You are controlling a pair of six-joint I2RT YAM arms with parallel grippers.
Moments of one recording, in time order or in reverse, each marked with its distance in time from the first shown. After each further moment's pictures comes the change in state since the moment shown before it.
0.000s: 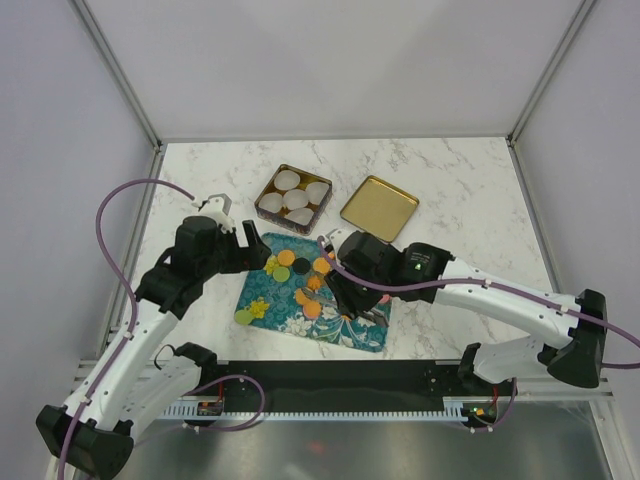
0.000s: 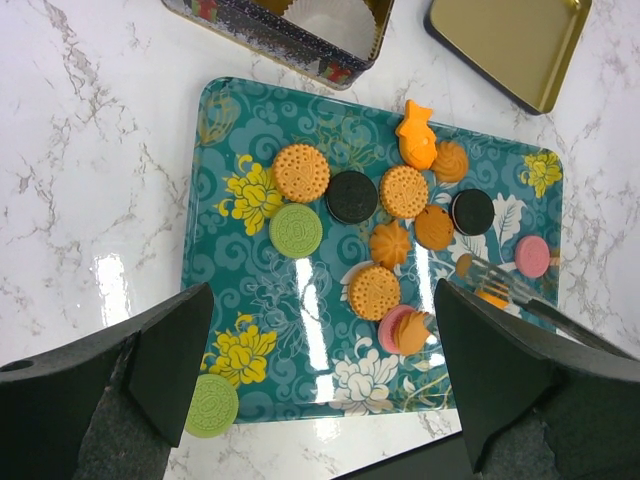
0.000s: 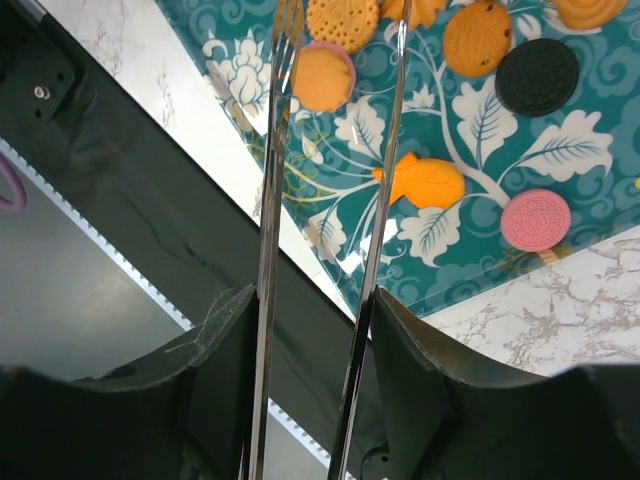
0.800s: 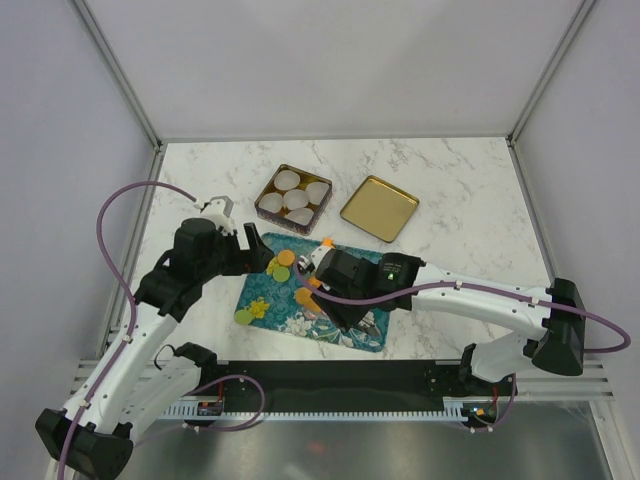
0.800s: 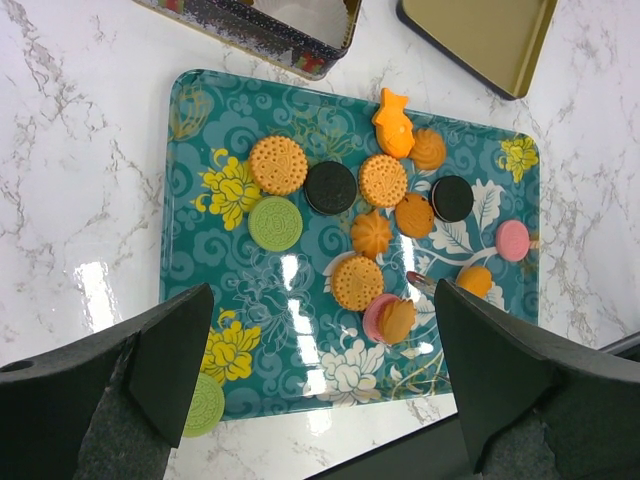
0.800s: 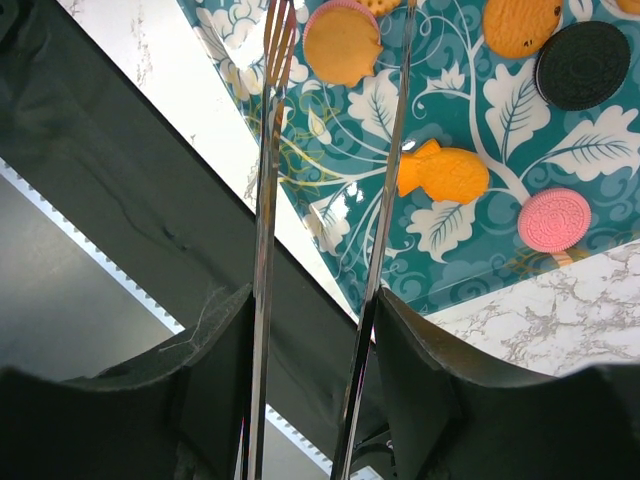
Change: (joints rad) left arm 0.000 -0.021 -0.013 0.007 0.056 0.000; right arm 0.111 0.114 0.026 -0.027 0.067 -0.015
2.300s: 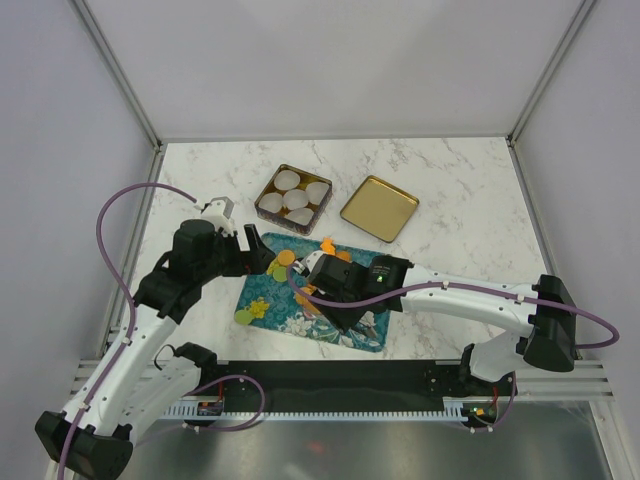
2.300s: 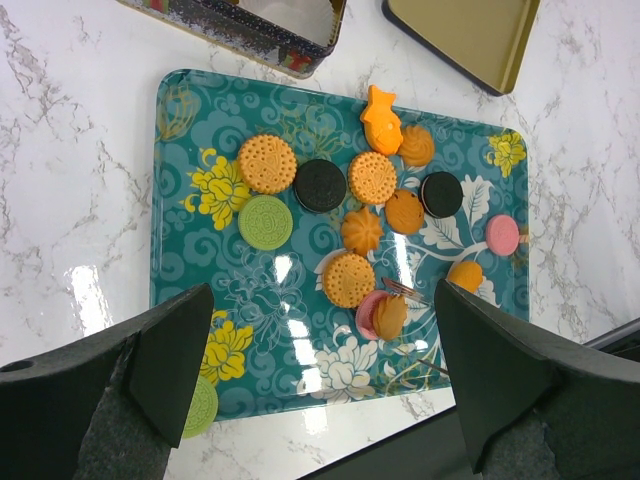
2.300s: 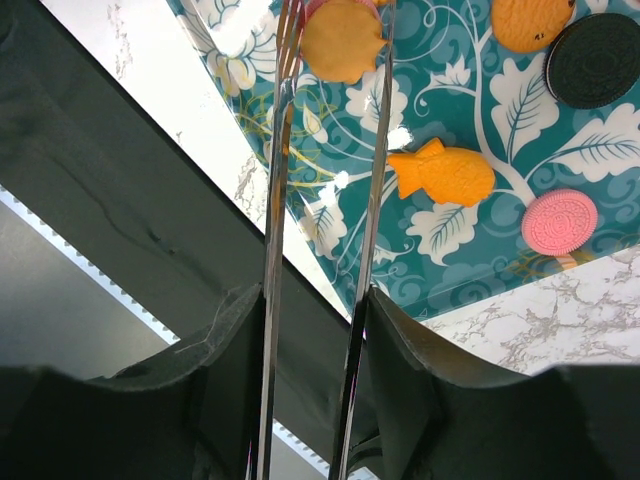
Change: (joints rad) left arm 0.000 -0.014 -0.007 0.006 0.025 0.000; right arm 0.019 0.050 -0.001 0.005 0.019 0.000
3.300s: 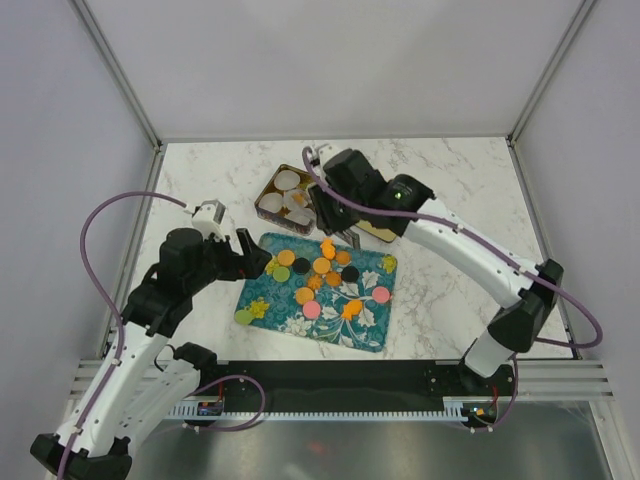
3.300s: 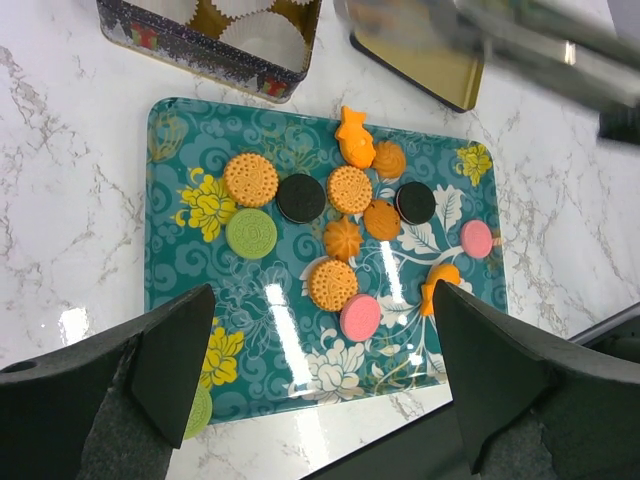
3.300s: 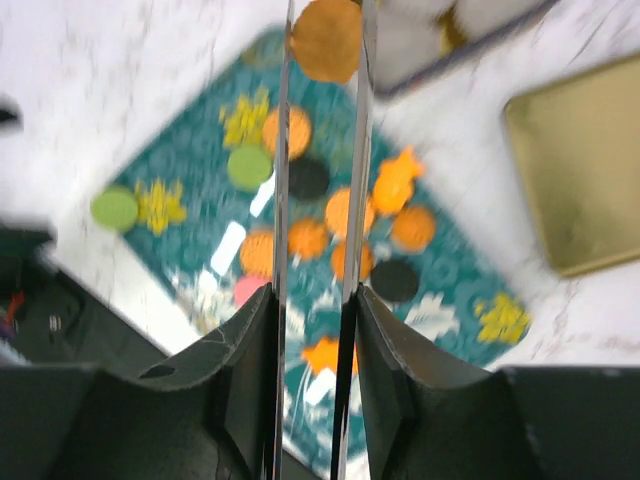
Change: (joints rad) left arm 0.000 -0.100 0.000 -0.010 0.018 0.006; right arm -0.314 0.121 0.430 0.011 -0.001 -0.093
